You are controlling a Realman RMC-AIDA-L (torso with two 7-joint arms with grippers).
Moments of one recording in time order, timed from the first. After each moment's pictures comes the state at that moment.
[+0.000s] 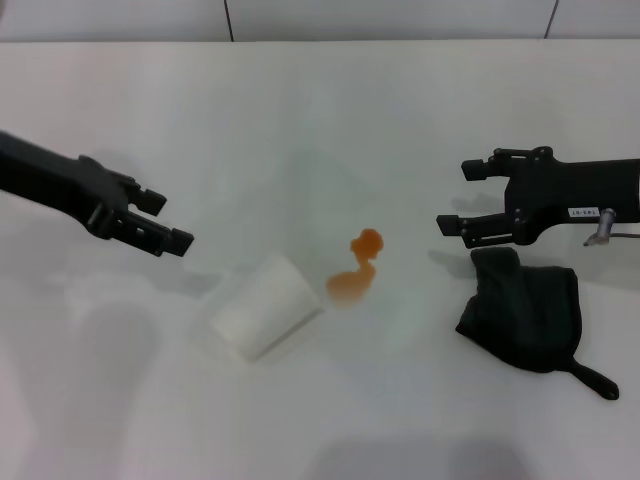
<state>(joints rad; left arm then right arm) -1.14 -2.00 2.85 -0.81 0.29 1.82 -1.50 0.45 2.01 -1.18 -0.90 -1.78 -1.27 1.51</state>
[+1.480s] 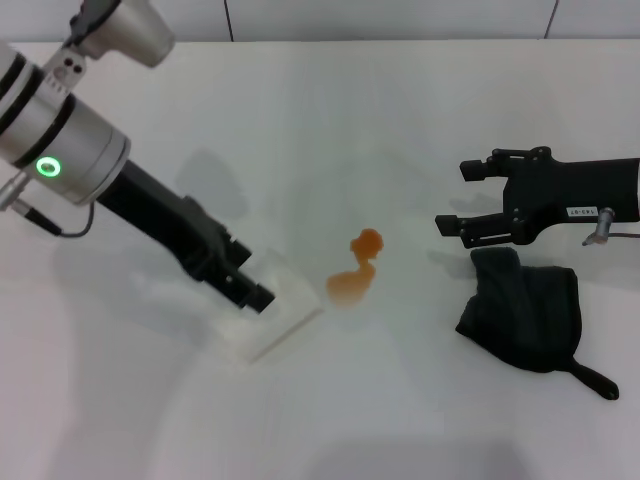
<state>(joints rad) -1.26 -2.07 2.85 -0.62 0.46 1.73 -1.60 0.46 2.01 -1.18 -0.90 -1.79 -1.28 1.52</state>
